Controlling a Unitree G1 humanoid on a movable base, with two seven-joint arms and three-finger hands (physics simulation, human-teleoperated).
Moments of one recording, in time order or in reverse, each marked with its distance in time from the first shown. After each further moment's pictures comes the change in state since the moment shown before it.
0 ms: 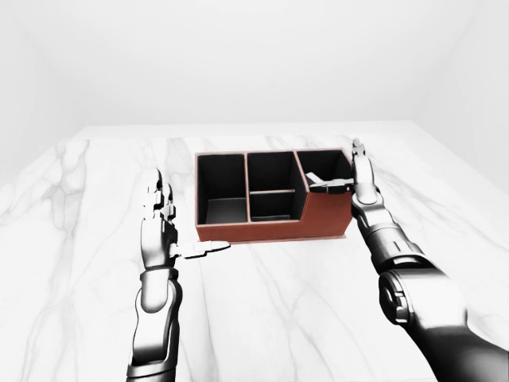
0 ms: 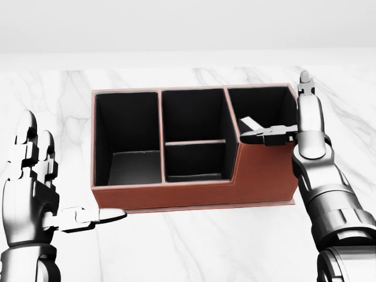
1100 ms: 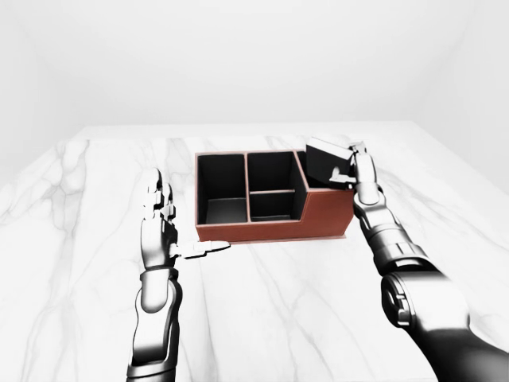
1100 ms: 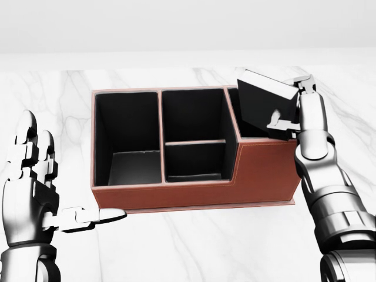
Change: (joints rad) left arm 0.000 0.000 0.000 0.000 0.000 0.000 0.000; right arm 0.024 -0.013 0.012 -0.053 -0.060 0.000 -0.010
